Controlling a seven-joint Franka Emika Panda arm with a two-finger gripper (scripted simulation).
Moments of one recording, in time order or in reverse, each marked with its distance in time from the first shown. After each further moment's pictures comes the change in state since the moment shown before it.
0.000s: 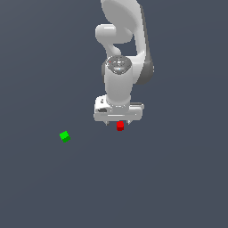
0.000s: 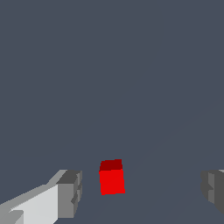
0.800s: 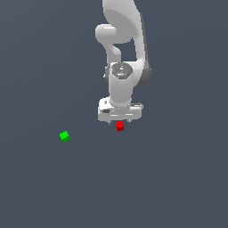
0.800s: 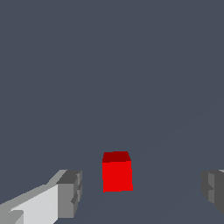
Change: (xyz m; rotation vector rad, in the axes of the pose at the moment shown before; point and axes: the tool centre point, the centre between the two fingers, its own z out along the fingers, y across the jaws) arm -0.029 -0.009 0.035 -0.005 -0.001 -0.039
